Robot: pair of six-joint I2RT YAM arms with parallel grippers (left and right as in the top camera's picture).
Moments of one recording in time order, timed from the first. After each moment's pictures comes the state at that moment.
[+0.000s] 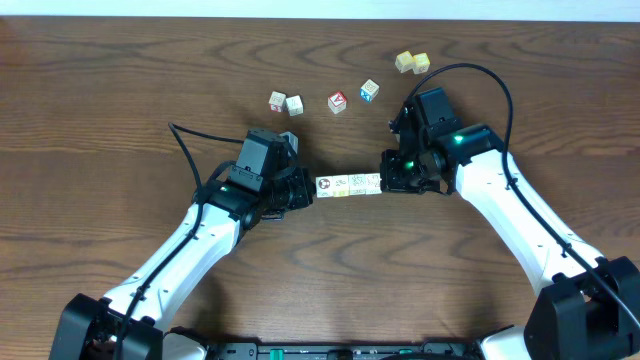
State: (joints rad) left arm -0.43 1.44 0.84 -0.35 0.39 -0.68; right arm 0.37 1.63 1.23 -0.87 -0.31 0.39
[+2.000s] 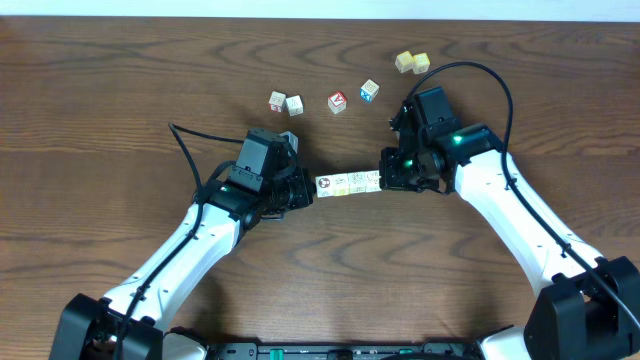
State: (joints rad) left arm -0.43 1.44 0.84 -0.34 0.39 -0.68; right arm 0.38 1.63 1.23 -0.85 -0.28 0.41
